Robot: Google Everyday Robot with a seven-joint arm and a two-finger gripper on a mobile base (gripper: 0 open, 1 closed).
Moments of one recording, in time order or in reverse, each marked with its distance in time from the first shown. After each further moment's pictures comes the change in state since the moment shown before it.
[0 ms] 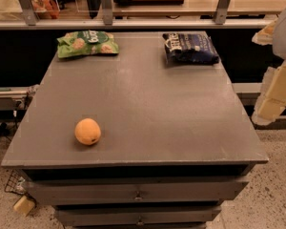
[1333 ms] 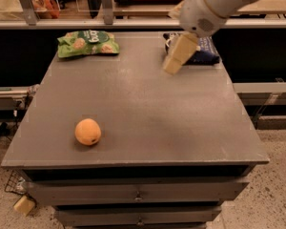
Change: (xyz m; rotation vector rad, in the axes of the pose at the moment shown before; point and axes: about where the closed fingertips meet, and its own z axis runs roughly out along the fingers) arm -0.169 -0.095 0.078 0.020 -0.395 -0.119
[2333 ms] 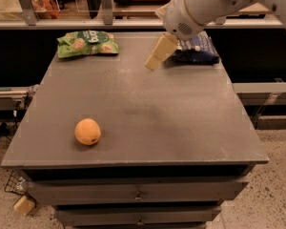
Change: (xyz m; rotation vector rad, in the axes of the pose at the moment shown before) arm -0.029 -0.024 0.043 0.042 -0.129 0.031
